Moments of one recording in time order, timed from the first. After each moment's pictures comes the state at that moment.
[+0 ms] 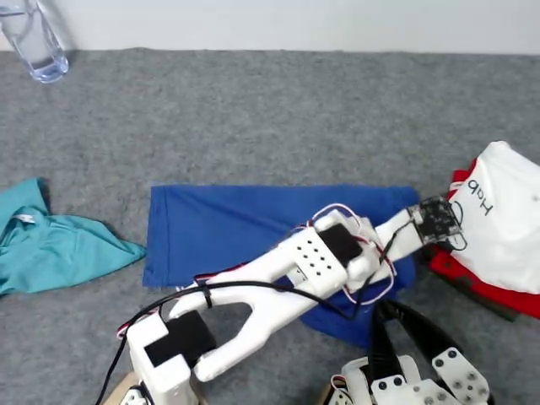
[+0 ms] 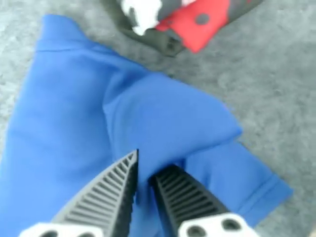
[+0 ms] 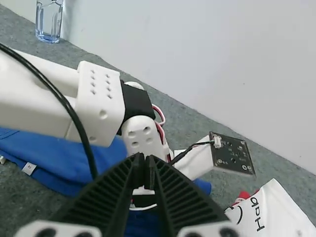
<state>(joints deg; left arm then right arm) 51.9 14.5 3.1 58.9 -8.7 -17.8 -101.2 22.2 100.7 18.0</state>
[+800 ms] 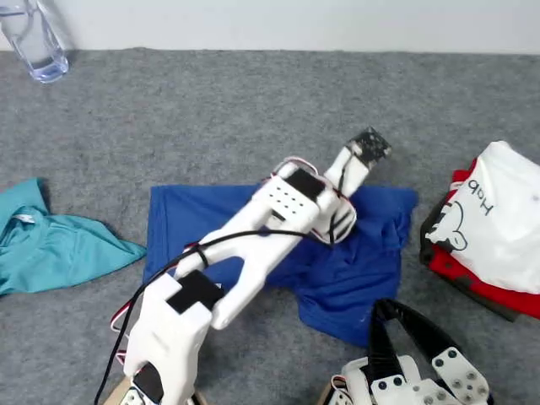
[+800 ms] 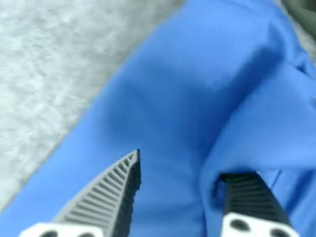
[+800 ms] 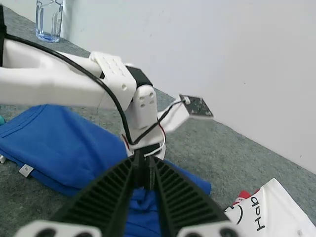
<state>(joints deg) 35.3 29.2 -13.2 64.9 -2.6 -17.8 -101.2 22.3 100.7 18.0</state>
